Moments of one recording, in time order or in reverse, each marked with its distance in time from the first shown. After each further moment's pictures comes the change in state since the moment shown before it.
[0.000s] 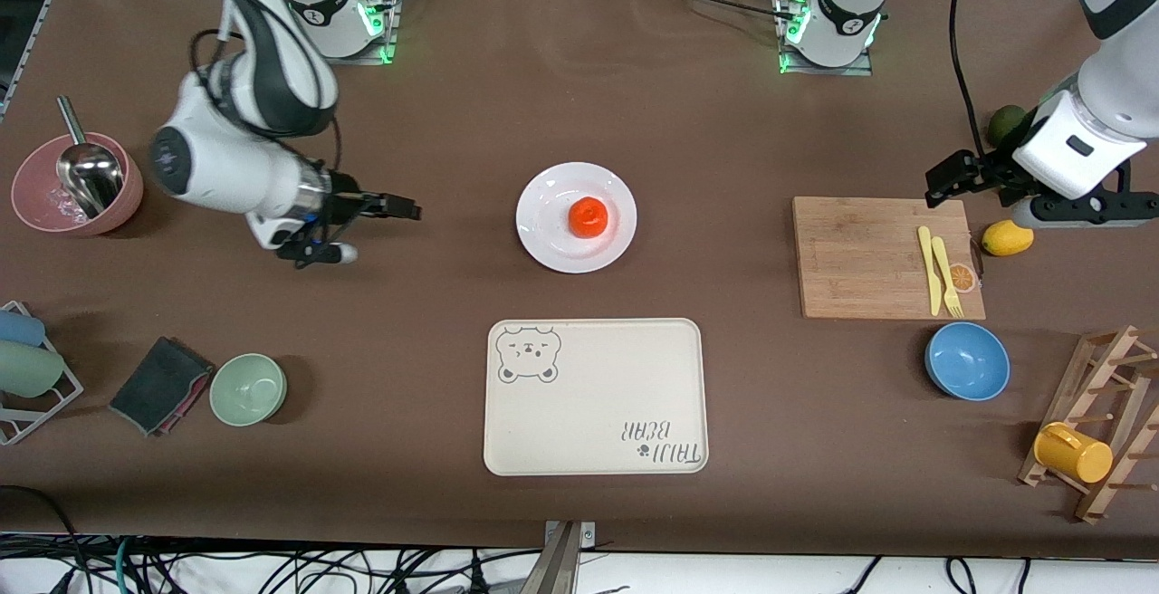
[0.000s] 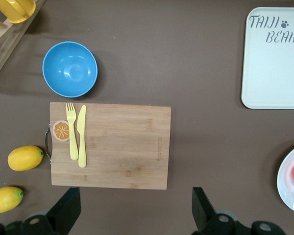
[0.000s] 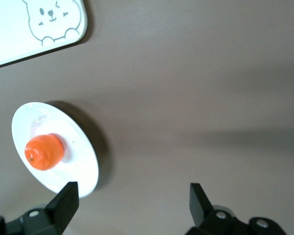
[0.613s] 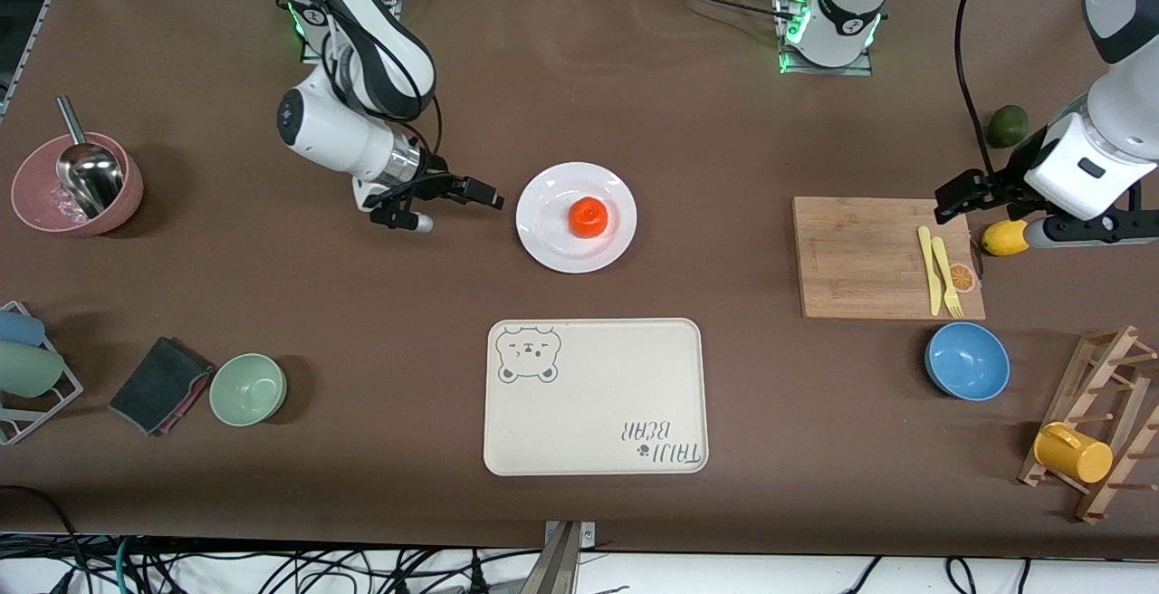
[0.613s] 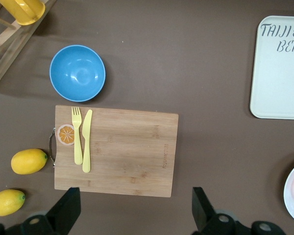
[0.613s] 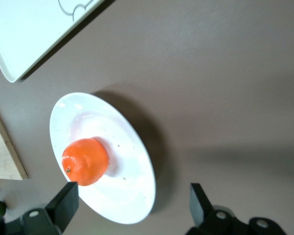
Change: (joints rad) left arm 0.032 0.030 0.000 0.021 0.000 0.008 0.000; right arm 0.002 0.101 0.266 -0.167 0.548 0.450 -0.219
